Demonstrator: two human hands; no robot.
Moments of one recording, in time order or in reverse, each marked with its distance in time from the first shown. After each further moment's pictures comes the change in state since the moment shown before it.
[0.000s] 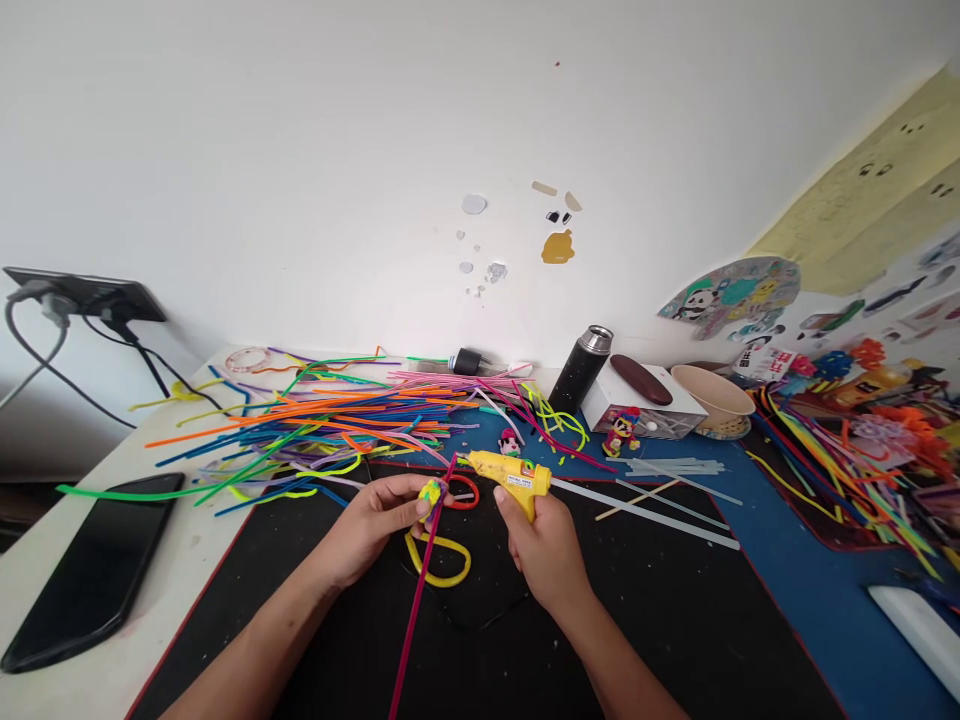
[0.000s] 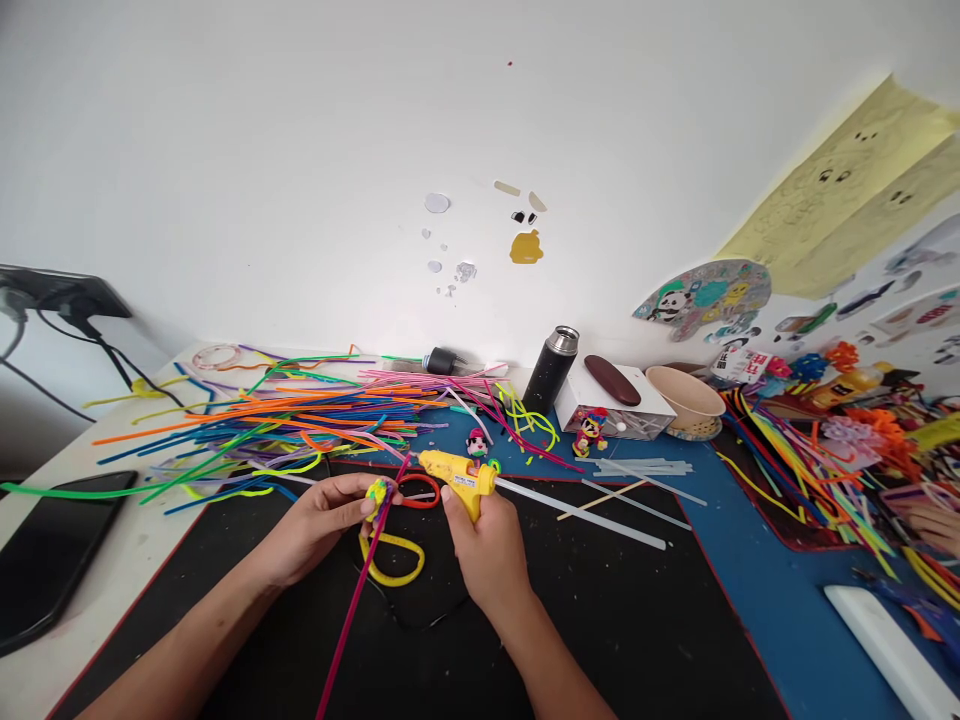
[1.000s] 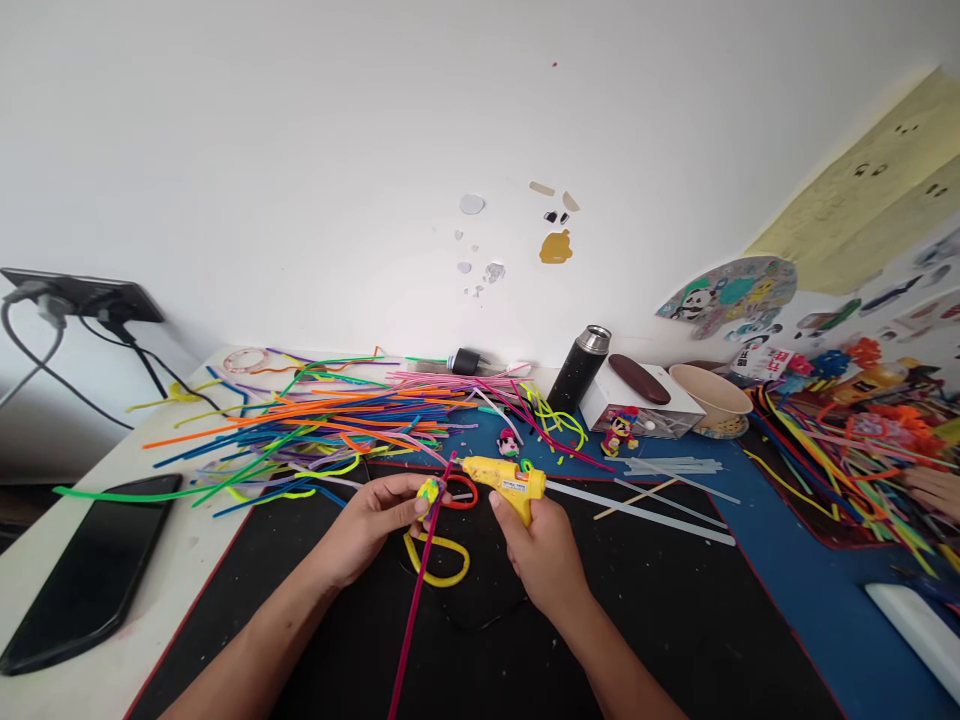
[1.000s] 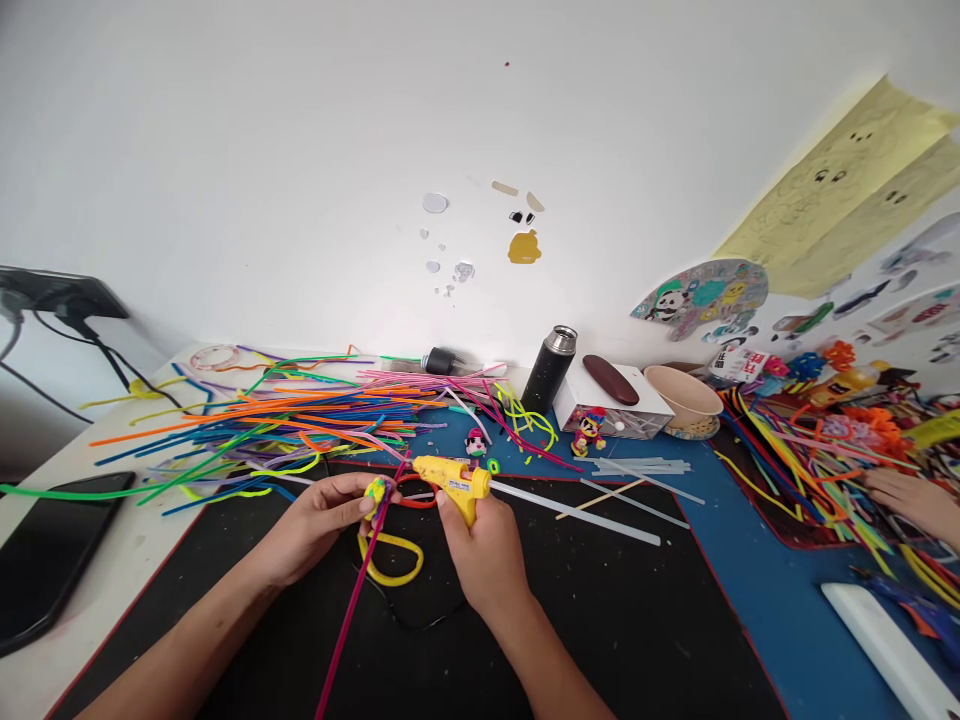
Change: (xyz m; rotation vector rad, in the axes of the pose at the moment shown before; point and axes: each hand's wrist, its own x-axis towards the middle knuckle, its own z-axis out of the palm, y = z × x) left_hand 0.000 0.001 -0.001 0.027 -0.004 0.007; right_hand -0.004 -0.005 -0.002 -0.084 0.016 -0.051
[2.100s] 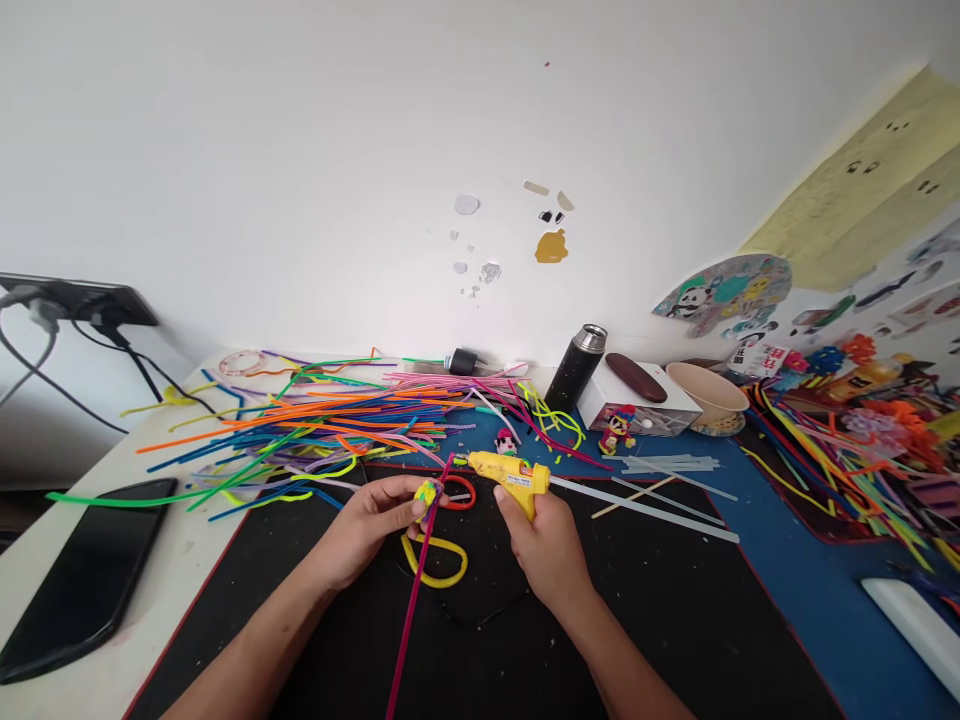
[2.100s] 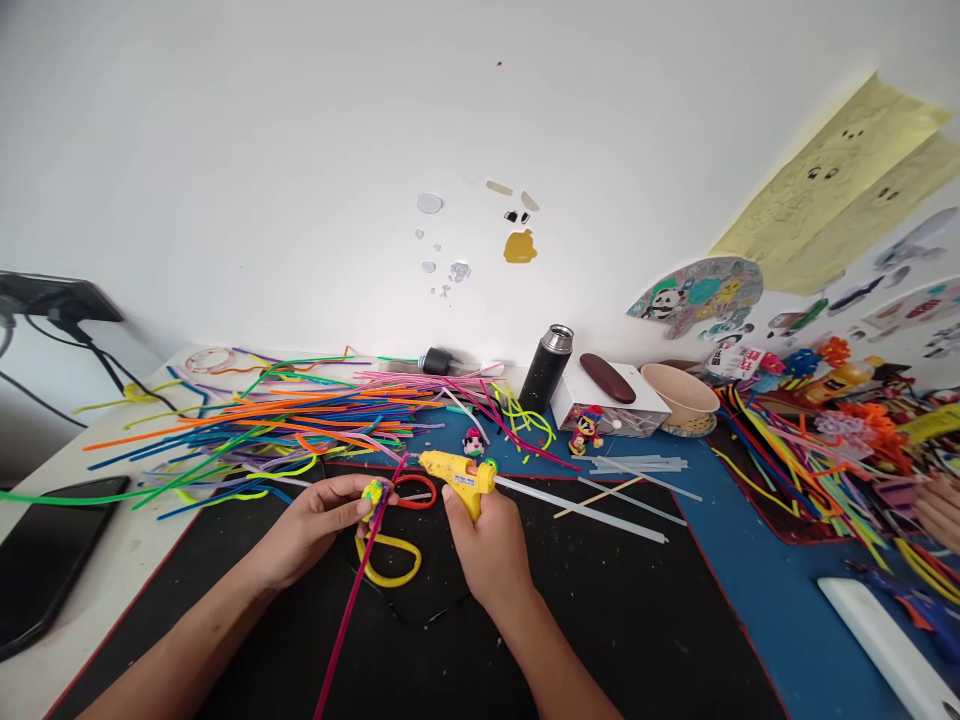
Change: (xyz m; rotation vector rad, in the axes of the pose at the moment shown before) left_hand 0.000 -0.001 0.001 0.023 0.013 0.002; right_hand 0.004 0.004 -0.005 0.002 0.020 0.029
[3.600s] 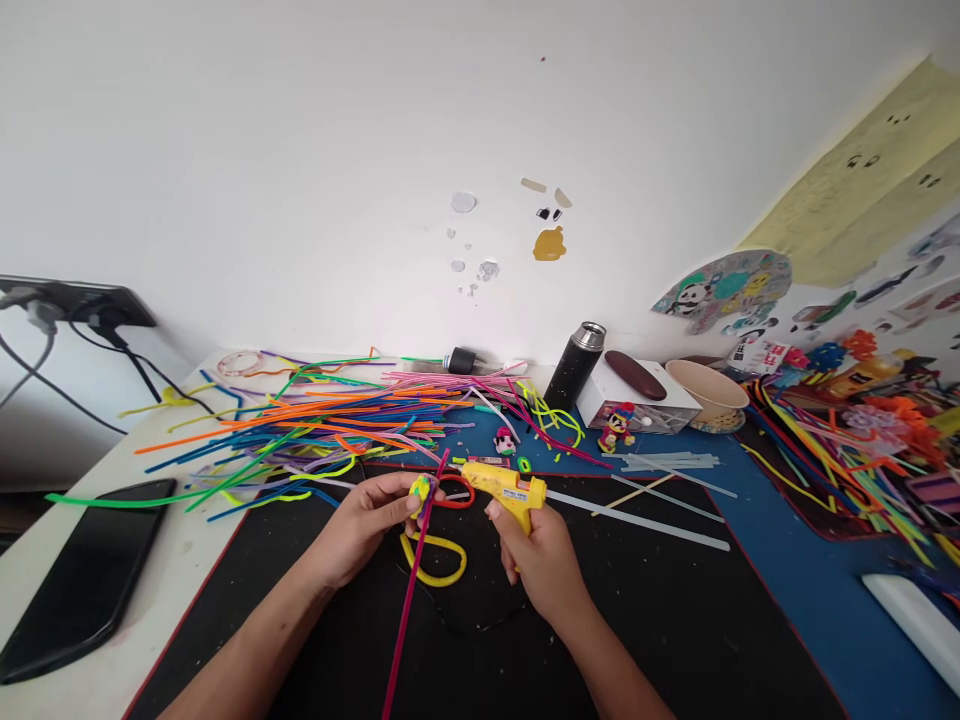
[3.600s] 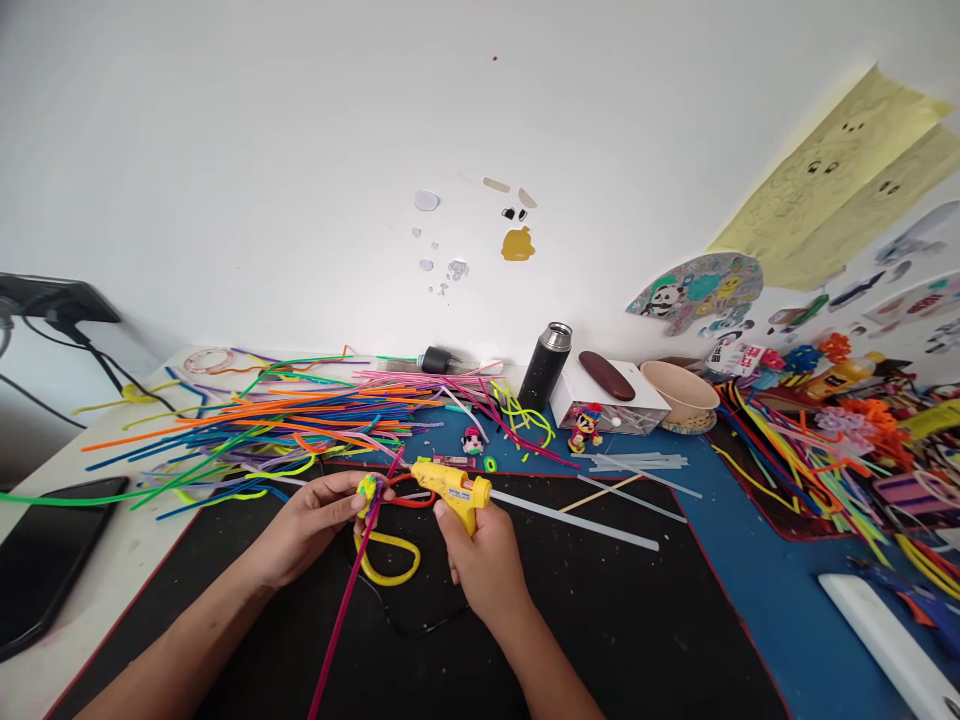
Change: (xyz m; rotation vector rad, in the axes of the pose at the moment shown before) left_hand 0.001 0.000 -0.002 -0.025 0.009 0.006; right_hand -0.012 0.003 0.007 0.373 -0.163 0.112
